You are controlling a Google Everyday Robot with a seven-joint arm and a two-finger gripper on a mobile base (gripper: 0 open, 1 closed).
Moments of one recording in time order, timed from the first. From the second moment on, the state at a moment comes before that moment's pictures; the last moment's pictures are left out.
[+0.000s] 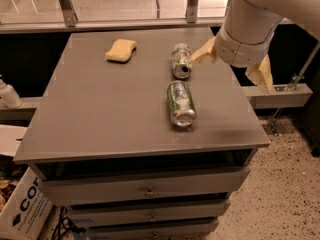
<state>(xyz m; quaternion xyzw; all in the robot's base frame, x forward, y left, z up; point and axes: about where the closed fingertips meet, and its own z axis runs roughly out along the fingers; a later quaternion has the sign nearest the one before) 0.546 -0.165 0.917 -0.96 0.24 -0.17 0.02</state>
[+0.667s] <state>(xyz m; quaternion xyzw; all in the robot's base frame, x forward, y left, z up) 0.564 -0.142 0.877 -0.97 0.19 -0.13 -0.01</state>
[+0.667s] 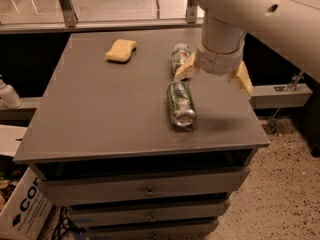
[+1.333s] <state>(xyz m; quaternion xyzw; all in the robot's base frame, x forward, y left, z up) 0.552 -0.102 0.832 -0.99 0.15 -0.05 -0.01</state>
